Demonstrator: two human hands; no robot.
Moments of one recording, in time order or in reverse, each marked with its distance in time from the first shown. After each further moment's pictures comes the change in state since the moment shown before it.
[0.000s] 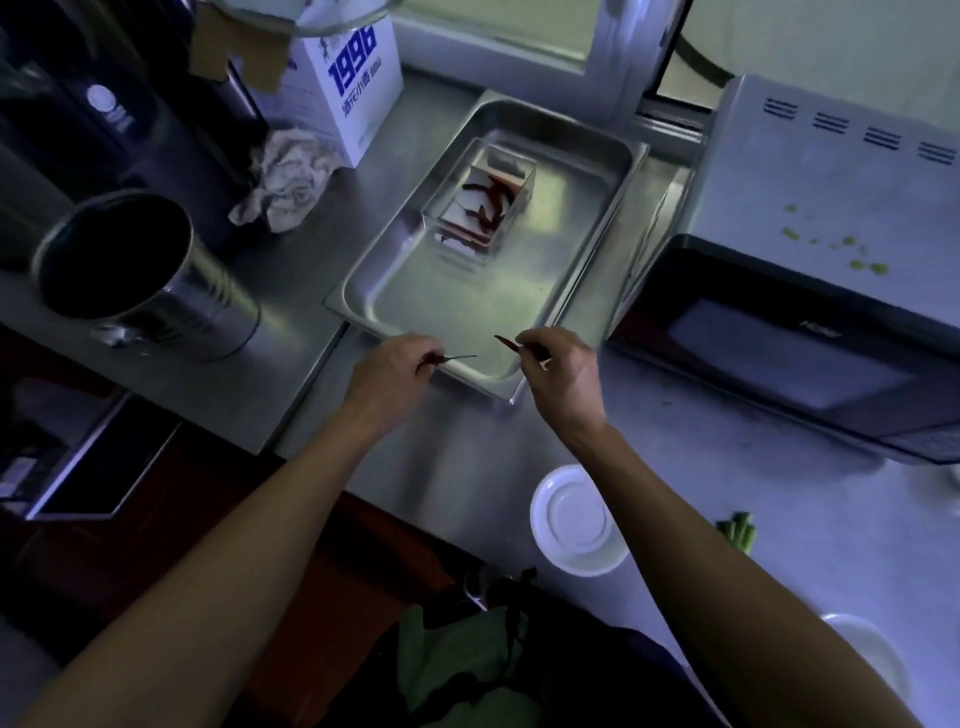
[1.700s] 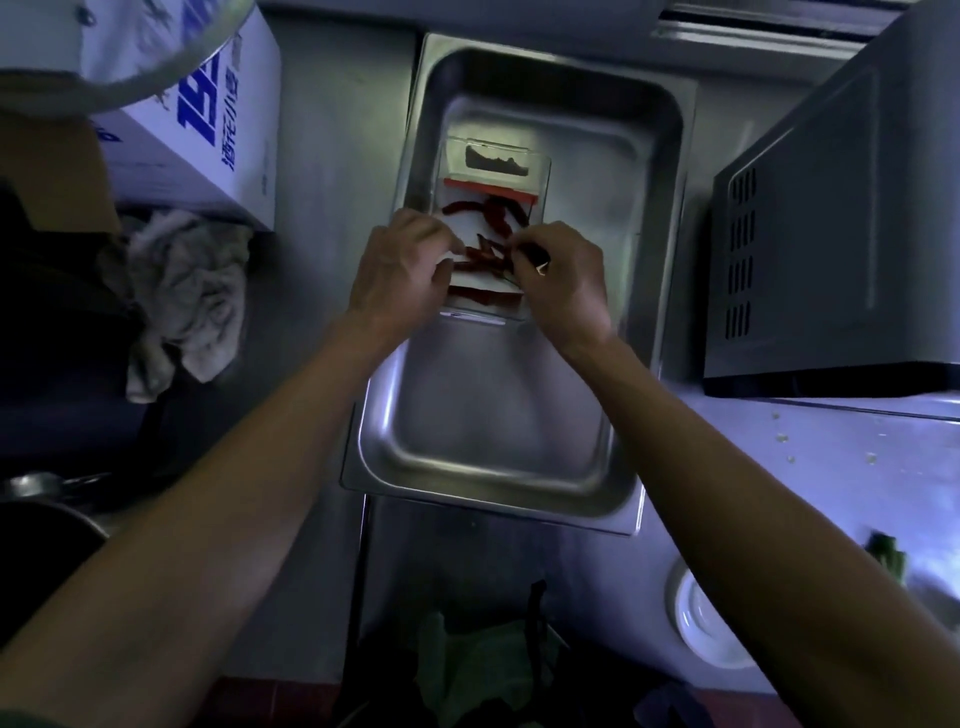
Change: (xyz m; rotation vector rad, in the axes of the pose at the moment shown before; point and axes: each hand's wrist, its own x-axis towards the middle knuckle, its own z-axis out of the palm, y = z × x) left_hand 0.333 -0.080 -0.021 0.103 -0.113 0.490; right_hand 0.249 0.020 0.119 -0.142 0.049 0.301
